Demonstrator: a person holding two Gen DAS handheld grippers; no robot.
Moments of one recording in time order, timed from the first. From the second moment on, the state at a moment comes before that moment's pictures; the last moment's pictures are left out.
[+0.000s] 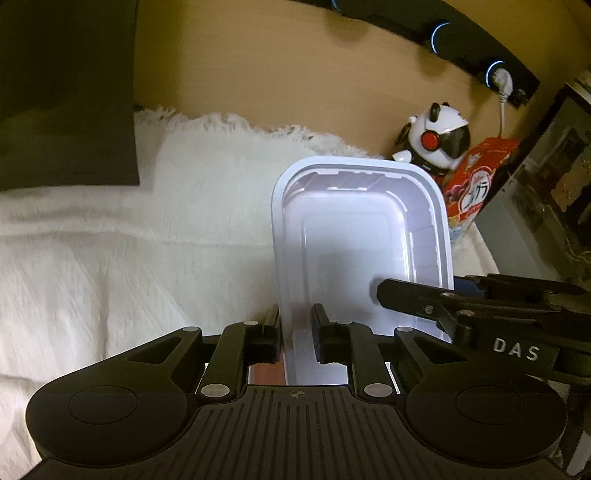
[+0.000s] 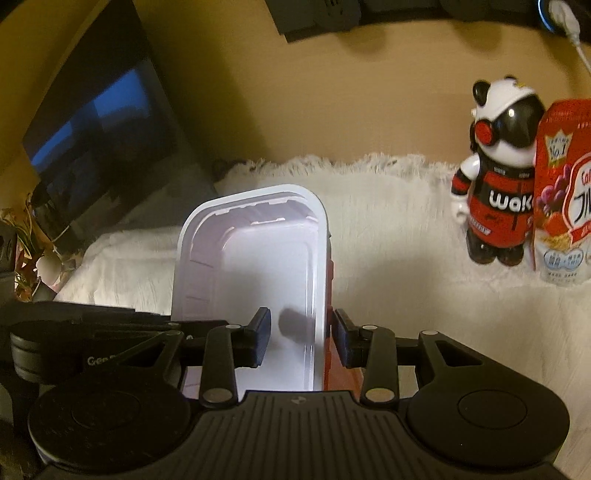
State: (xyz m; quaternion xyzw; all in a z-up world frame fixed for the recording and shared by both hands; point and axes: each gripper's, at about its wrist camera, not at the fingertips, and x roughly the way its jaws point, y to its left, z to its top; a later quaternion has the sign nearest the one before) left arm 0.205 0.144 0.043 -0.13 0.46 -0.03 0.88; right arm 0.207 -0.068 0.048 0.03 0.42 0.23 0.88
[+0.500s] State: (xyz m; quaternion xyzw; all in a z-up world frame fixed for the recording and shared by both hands) left arm 0.200 0.148 0.014 -0.13 0.47 -0.03 0.87; right arm 0.204 -0.062 0.027 0.01 0.45 0.23 0.86
